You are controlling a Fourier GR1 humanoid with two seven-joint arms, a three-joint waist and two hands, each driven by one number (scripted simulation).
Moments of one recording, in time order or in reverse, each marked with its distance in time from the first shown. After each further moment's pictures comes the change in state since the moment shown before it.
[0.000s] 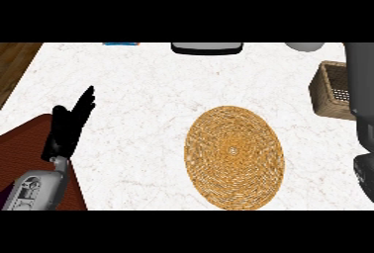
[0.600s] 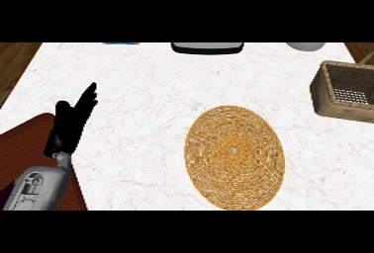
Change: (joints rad) left arm -0.028 -0.011 0.003 0.006 -0.015 -0.002 0.020; right arm -0.161 -0.222 0.050 0.258 0.127 0.155 -0.007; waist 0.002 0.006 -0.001
